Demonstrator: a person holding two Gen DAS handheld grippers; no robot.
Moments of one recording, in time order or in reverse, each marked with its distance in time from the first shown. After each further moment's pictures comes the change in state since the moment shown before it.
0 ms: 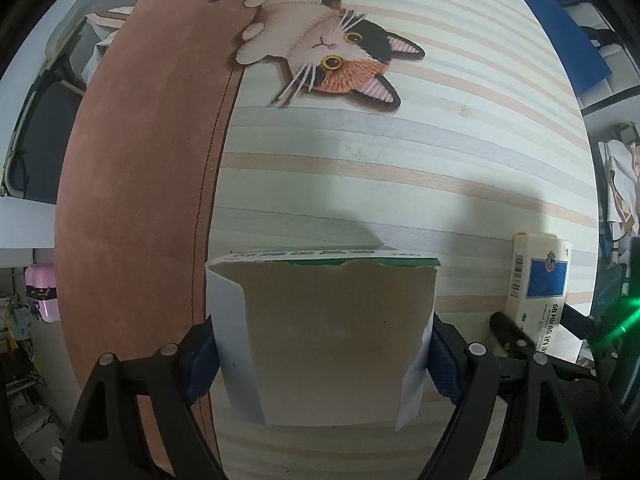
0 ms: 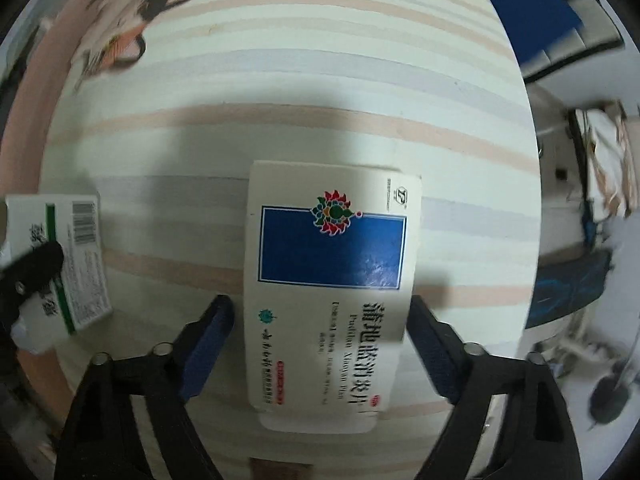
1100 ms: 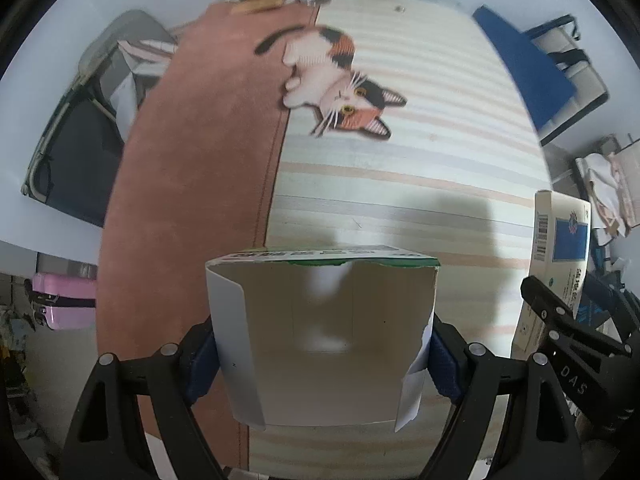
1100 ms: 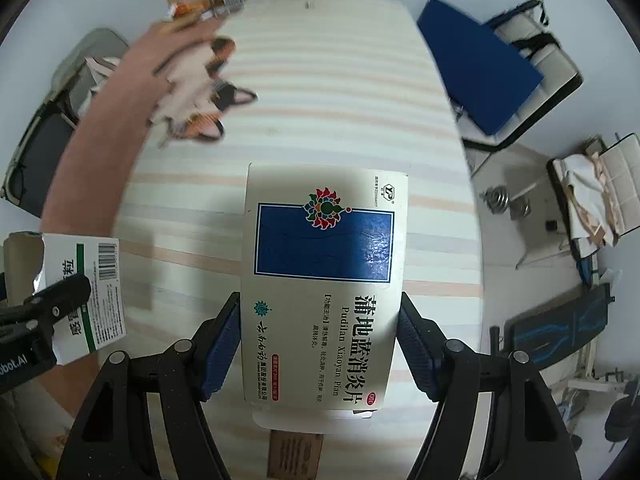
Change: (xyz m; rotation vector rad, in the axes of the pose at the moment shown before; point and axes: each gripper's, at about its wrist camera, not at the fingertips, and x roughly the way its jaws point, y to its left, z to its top) left arm -0.090 0.046 -0.072 0.007 -0.212 -0.016; right arm -0.104 -0.007 -0.058 -0.038 -0.345 0.003
